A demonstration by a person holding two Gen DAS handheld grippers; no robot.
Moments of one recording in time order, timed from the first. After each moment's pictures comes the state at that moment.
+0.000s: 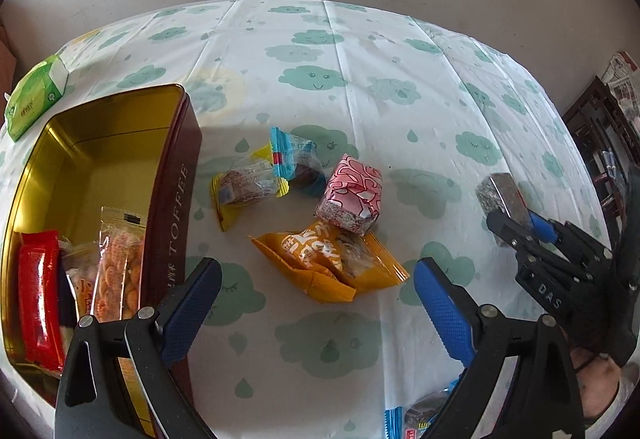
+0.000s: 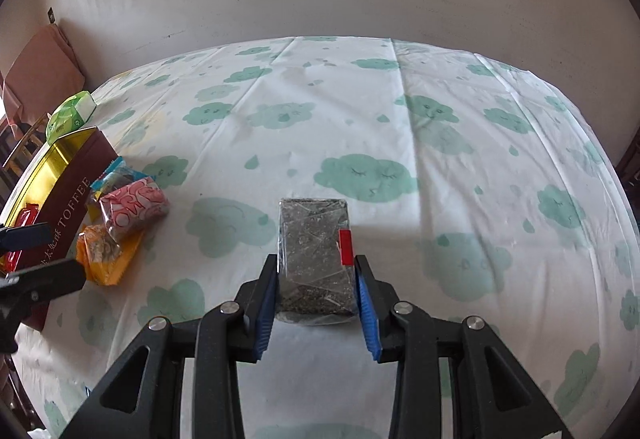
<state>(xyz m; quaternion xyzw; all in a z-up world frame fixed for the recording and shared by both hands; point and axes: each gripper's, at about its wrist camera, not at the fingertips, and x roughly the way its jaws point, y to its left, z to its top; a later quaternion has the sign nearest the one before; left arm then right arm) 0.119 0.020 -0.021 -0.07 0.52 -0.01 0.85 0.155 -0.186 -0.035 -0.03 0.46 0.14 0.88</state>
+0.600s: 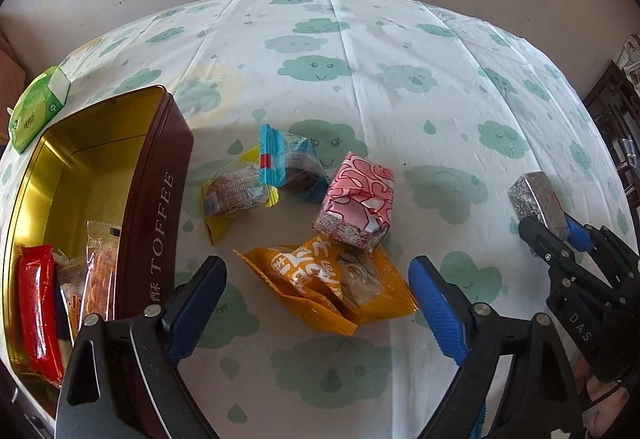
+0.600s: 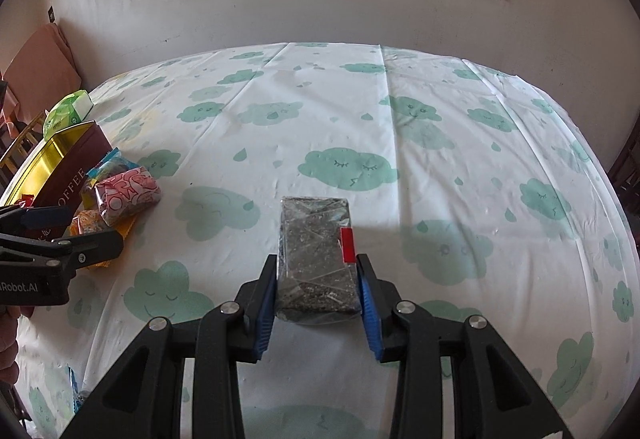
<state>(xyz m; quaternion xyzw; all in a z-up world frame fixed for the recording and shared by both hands) 0.133 0.004 -0.036 -0.04 0.53 0.01 0.85 0.147 -0.187 -0.037 -0.04 0.44 0.13 0.89</state>
